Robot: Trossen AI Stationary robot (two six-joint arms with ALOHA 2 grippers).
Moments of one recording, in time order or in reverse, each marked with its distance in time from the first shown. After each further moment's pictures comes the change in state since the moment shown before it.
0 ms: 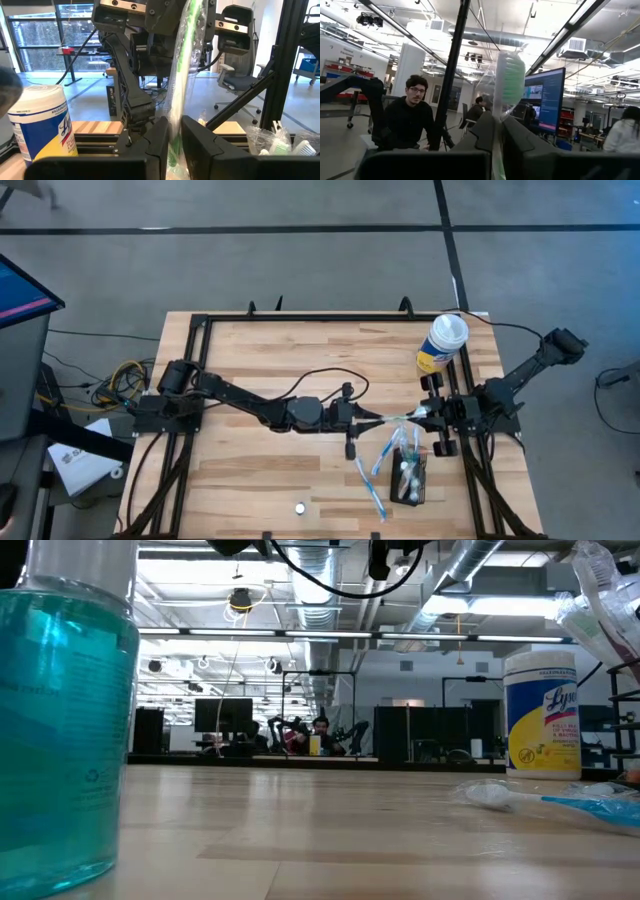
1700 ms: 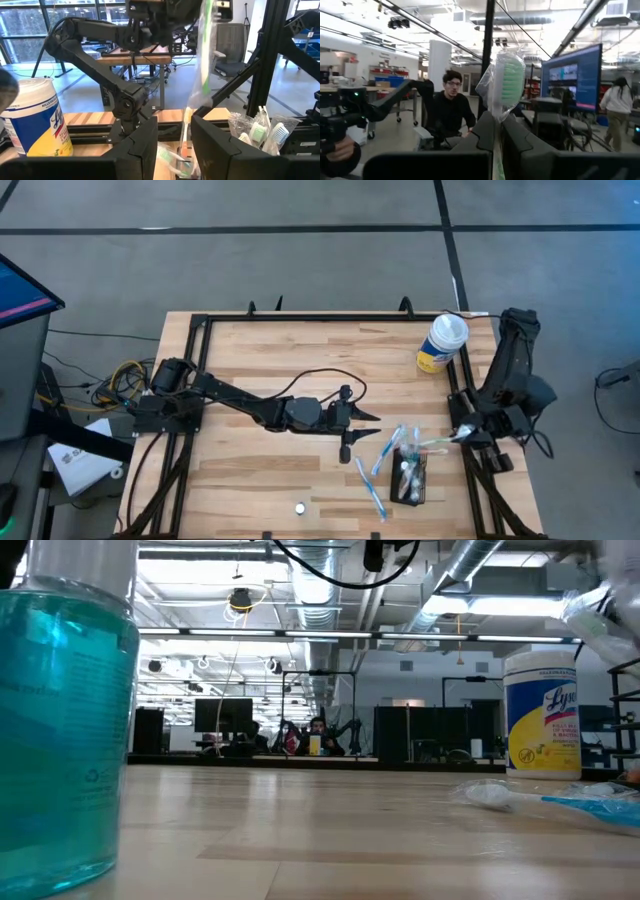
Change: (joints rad) left arm -0.014 -0.056 -0.005 -0.127 0.028 0.000; right arm 0.644 -0.214 0.053 -0.249 0.500 -0.080
